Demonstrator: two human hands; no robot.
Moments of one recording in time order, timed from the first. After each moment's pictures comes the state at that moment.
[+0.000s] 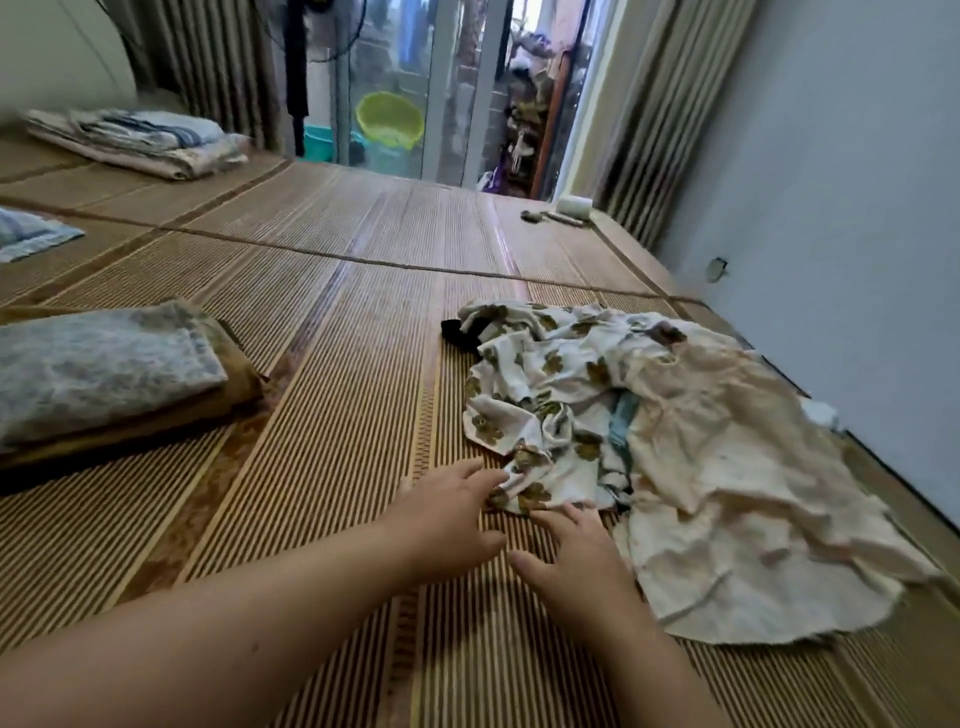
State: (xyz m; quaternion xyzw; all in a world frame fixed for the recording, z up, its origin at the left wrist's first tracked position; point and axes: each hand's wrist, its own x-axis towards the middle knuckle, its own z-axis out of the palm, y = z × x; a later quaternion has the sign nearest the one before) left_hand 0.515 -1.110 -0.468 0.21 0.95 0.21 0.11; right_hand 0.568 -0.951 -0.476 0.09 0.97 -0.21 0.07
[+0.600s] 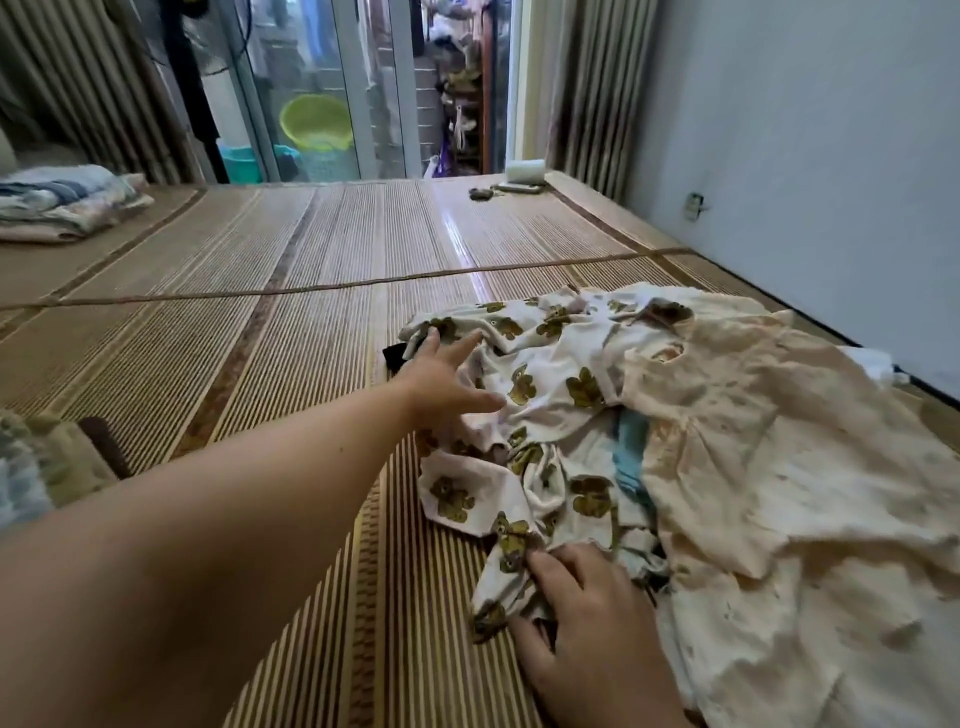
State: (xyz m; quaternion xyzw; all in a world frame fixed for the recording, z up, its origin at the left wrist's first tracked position) left_hand 0.280 -1.042 -0.446 0.17 0.95 0.24 0.12; right_hand 0.506 -0.928 -0.528 0.07 0.98 -0.18 -0.10
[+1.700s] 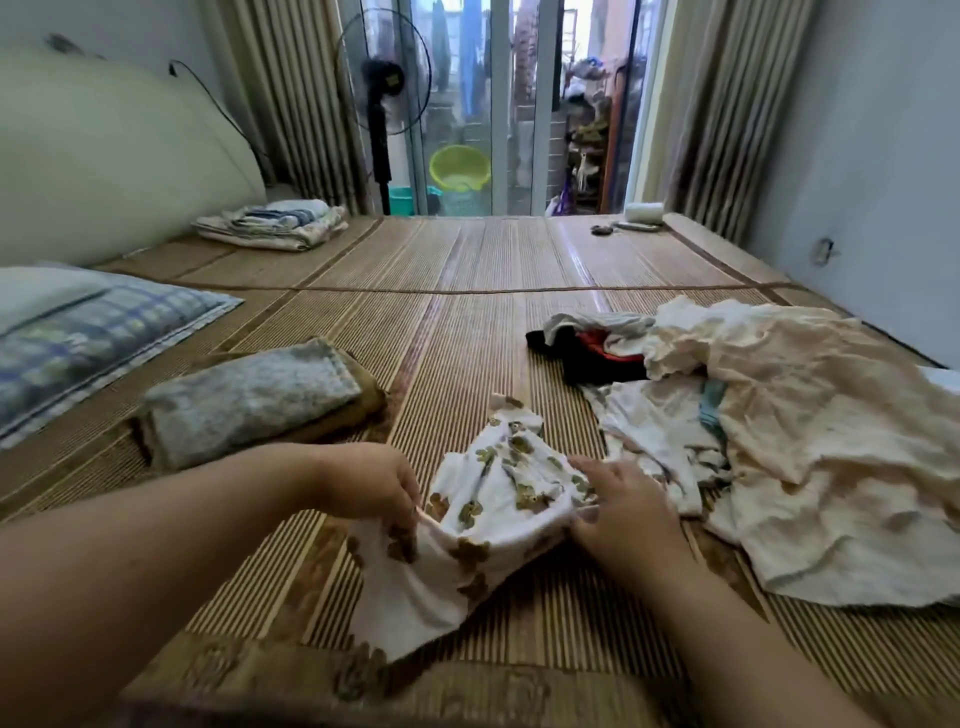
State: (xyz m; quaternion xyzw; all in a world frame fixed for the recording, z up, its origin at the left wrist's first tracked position) left_hand 0.555 -1.252 -0.385 0.13 0.94 0.11 0.29; right_hand 0.576 -0.996 -0.471 0.00 0.97 -0.22 -0.05
